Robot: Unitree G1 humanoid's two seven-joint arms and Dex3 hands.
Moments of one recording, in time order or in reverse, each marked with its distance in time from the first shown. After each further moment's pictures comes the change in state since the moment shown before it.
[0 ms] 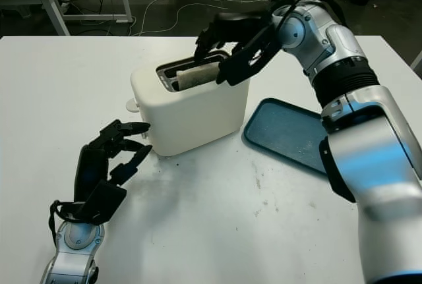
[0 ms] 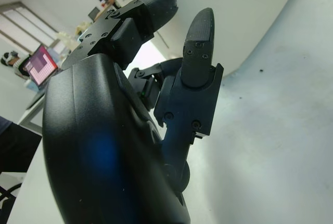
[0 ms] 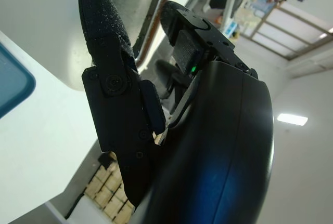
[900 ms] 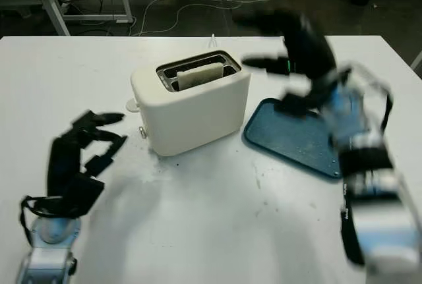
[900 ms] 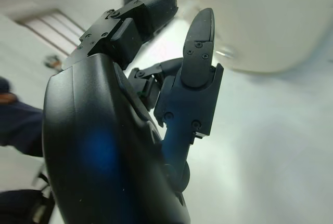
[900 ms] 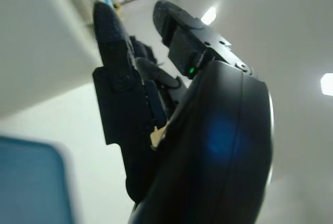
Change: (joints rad) left arm -0.084 0.123 0.167 -0.038 0.001 -0.064 0.020; right arm 0.814 0.013 -0.412 -0.416 0.335 -0.200 -0.604
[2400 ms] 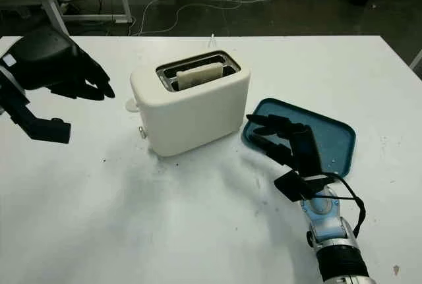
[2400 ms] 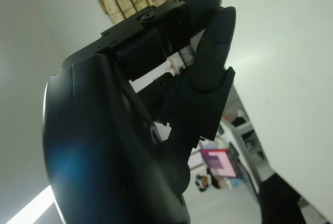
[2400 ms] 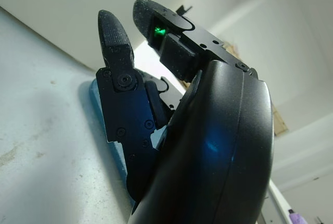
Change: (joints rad) left arm -0.754 0.671 -0.193 0.652 0.239 -0.523 -0.430; right arm 0.291 0.166 -0.046 -0.085 0.014 0.117 -0.054
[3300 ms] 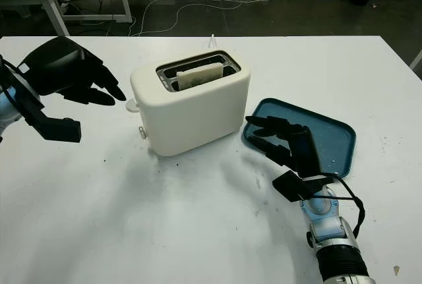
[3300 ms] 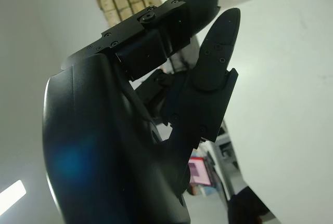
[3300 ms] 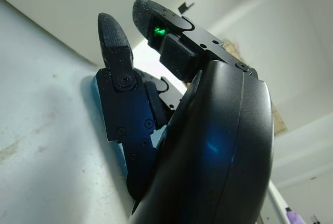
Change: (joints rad) left arm 0.002 -0.052 -0.017 0.053 -0.051 0.052 -0.023; right arm -0.002 0.000 0.000 0.023 -0.028 -0.001 -0.014
